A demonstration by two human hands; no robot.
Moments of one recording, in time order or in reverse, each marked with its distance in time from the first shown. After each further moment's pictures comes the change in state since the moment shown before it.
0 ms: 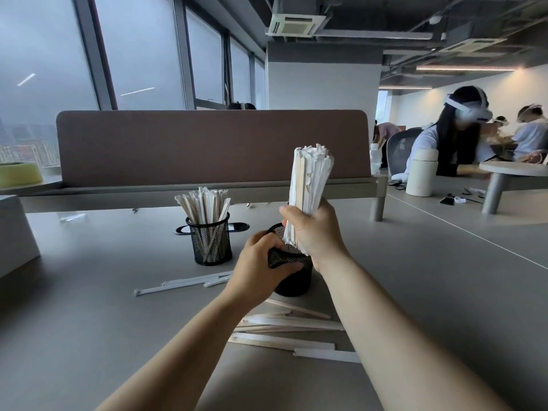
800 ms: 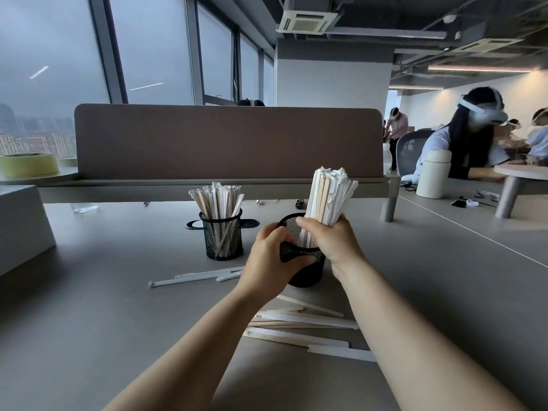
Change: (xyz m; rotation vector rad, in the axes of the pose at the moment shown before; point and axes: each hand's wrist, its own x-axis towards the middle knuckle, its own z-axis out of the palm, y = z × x) left_hand 0.001 -0.005 -0.002 -0.068 0.044 0.040; right_hand 0.011 0.045 -0.001 -0.218 0.078 0.207
